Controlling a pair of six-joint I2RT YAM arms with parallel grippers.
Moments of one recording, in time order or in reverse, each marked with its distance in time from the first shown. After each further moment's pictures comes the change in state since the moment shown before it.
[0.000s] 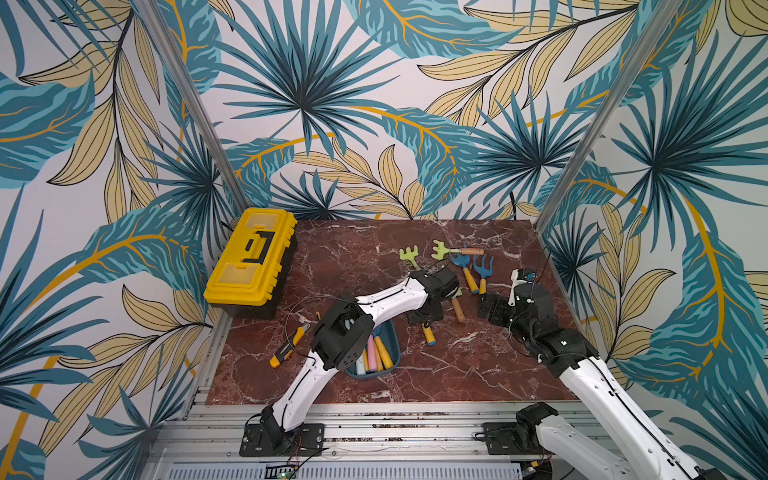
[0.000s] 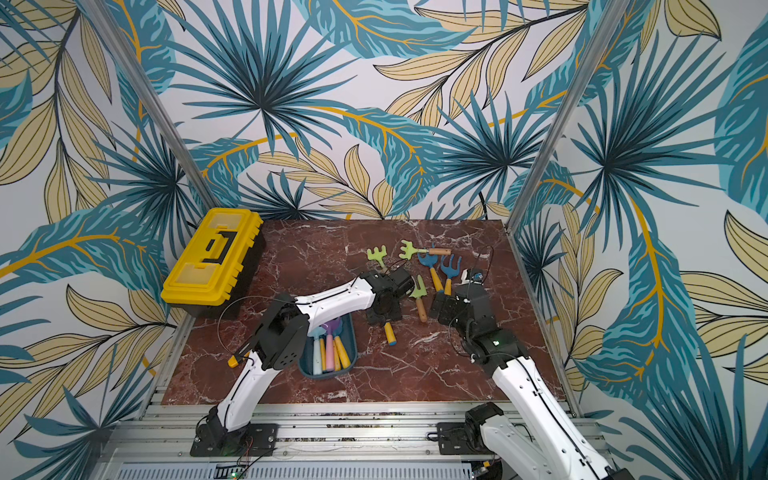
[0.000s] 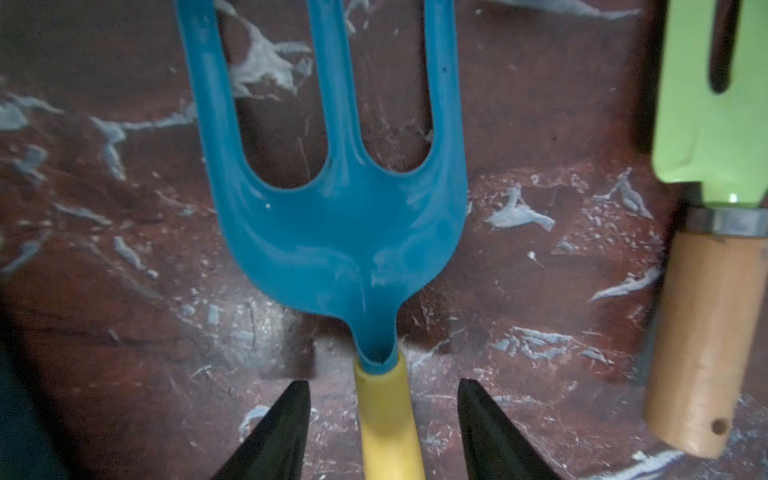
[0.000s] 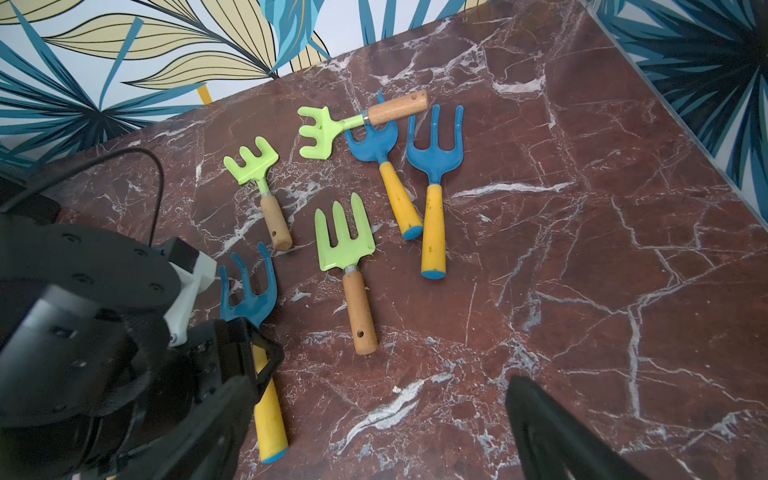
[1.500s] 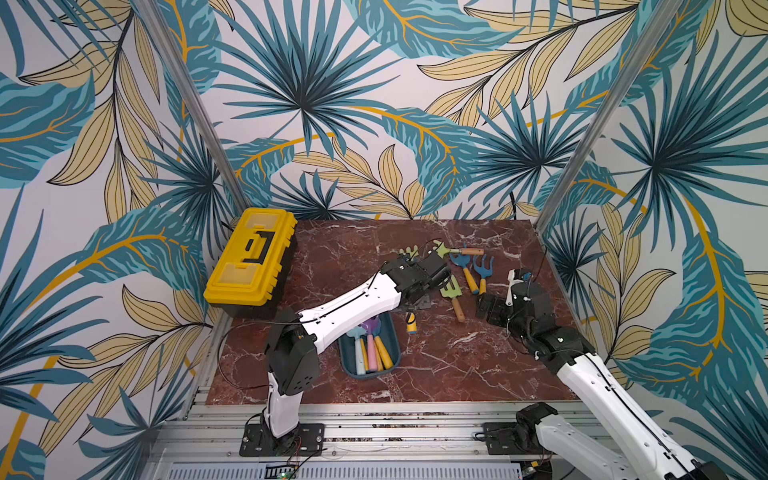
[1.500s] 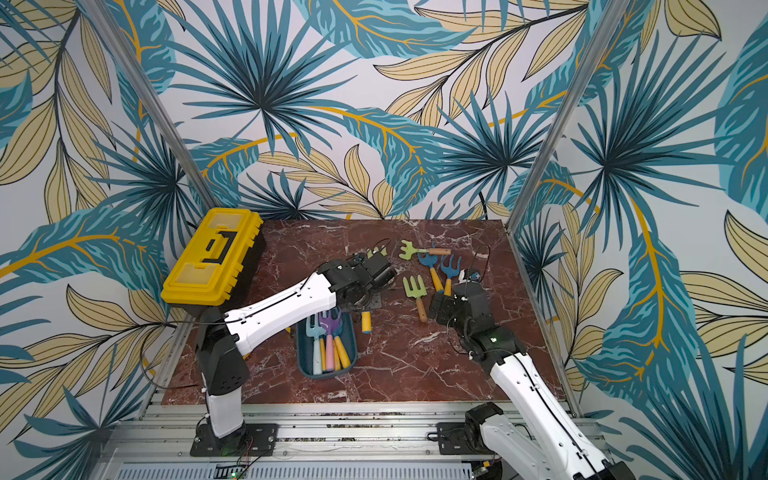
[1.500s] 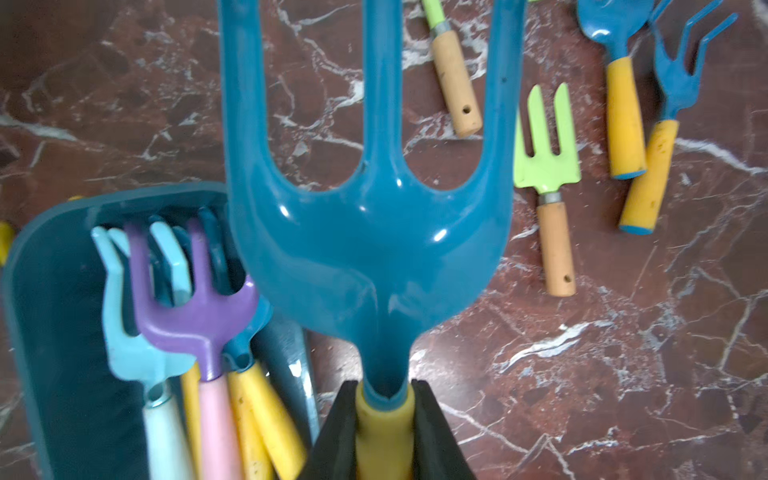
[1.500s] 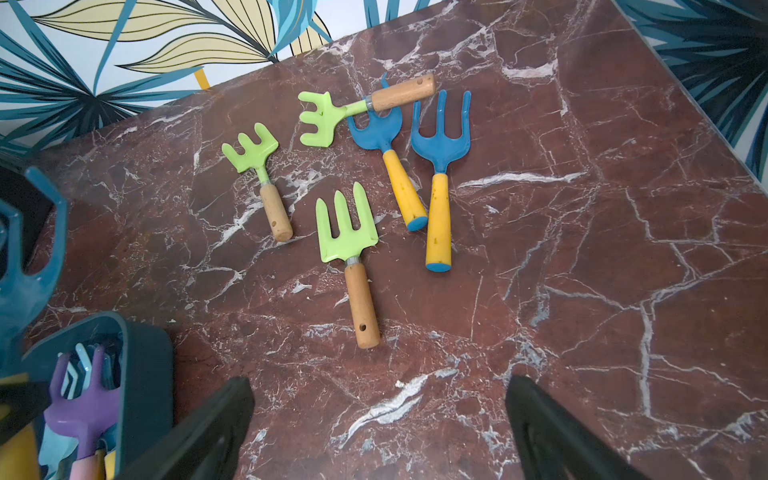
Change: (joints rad) left arm -0.030 -0.449 -0.192 -0.131 -0.188 0.098; right arm 0.000 0.034 0.000 0.003 -0.018 0.000
